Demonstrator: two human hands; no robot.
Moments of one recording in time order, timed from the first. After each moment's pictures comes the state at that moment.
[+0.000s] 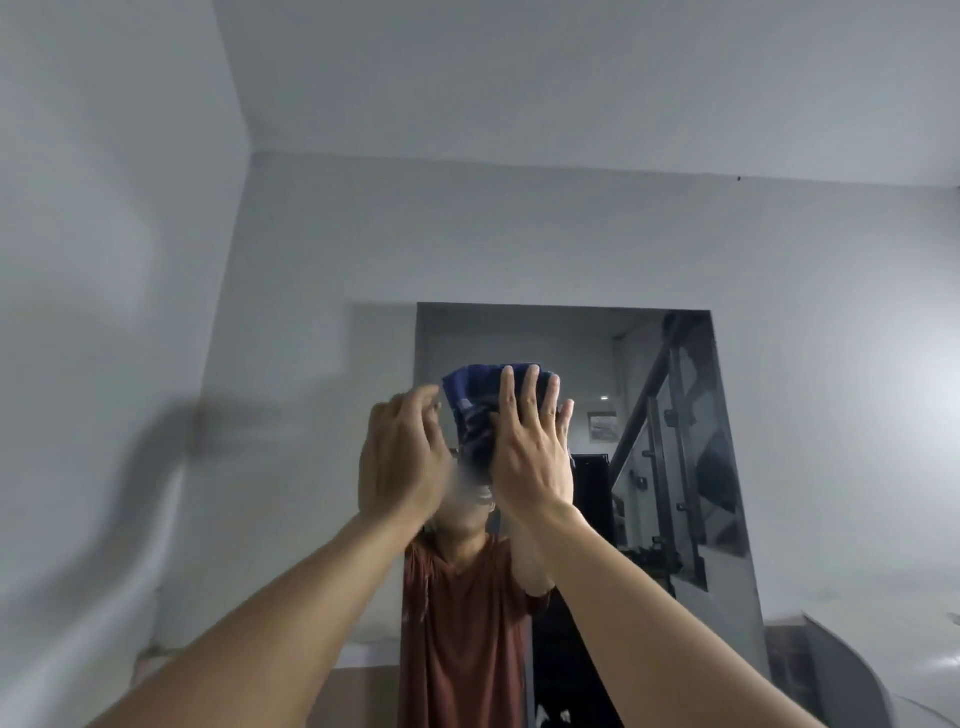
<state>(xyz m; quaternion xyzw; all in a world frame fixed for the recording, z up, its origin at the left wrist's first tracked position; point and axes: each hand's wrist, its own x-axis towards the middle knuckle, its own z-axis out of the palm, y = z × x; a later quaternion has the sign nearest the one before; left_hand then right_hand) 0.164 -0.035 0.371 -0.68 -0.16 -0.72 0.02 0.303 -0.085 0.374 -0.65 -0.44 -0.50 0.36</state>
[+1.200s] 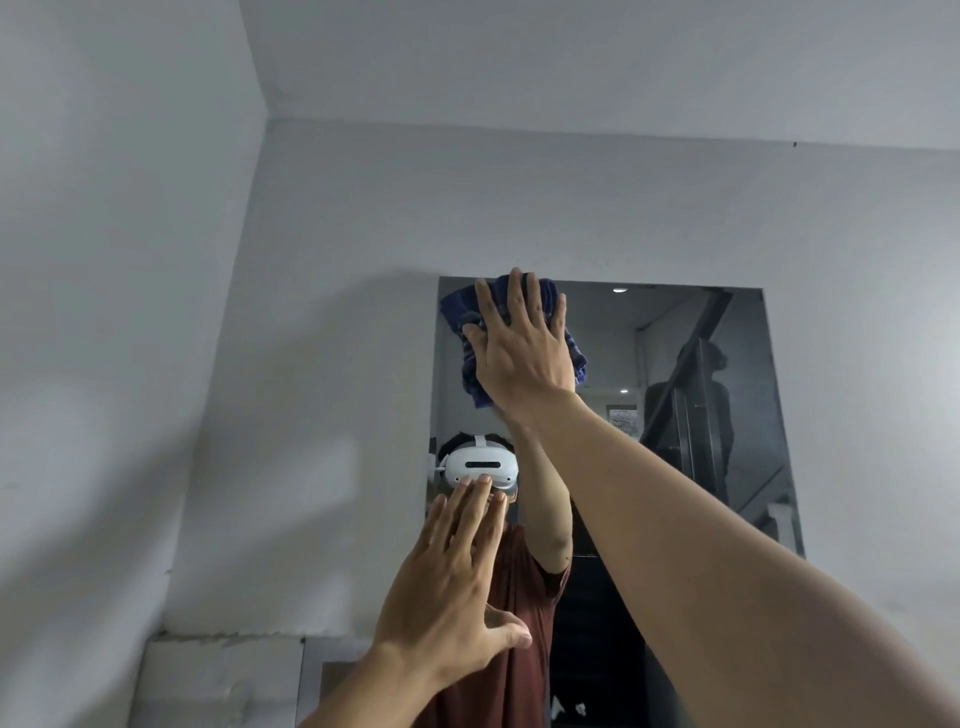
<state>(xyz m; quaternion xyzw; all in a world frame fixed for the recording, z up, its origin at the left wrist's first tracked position) 0.185 -0.004 0.252 -0.84 -0.18 -0.43 0.28 0.285 -0.066 0.467 -0.63 -0.47 -0.55 0.28</state>
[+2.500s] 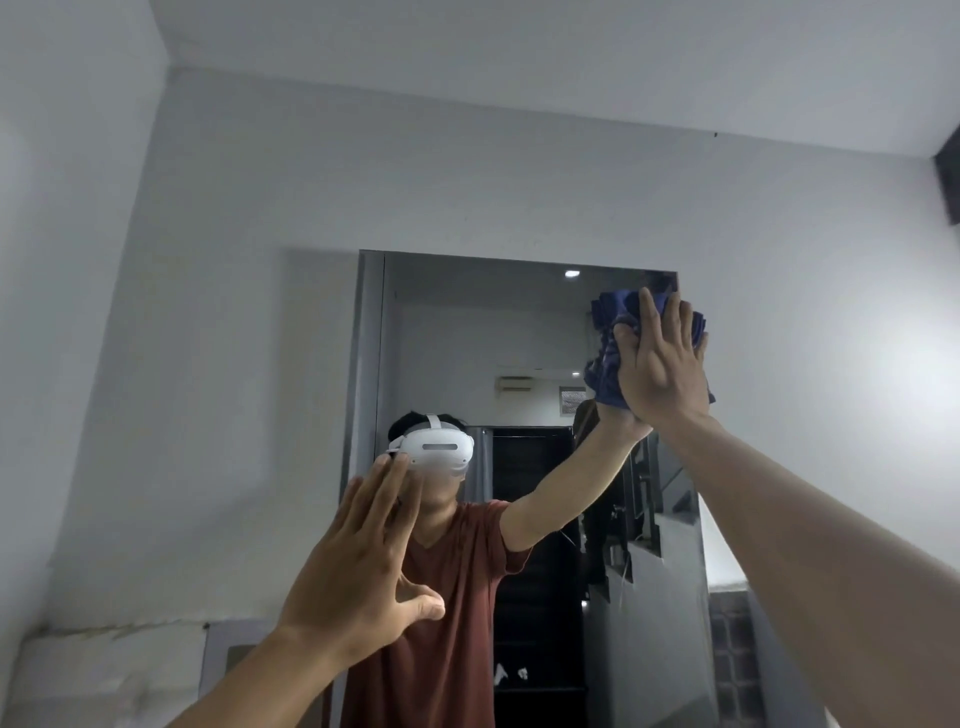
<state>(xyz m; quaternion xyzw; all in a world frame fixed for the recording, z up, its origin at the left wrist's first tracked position) 0.186 -0.008 0.249 -0.84 -0.17 -0.45 0.26 0.464 -0.202 0.429 -0.69 -0.32 -0.50 0.43</state>
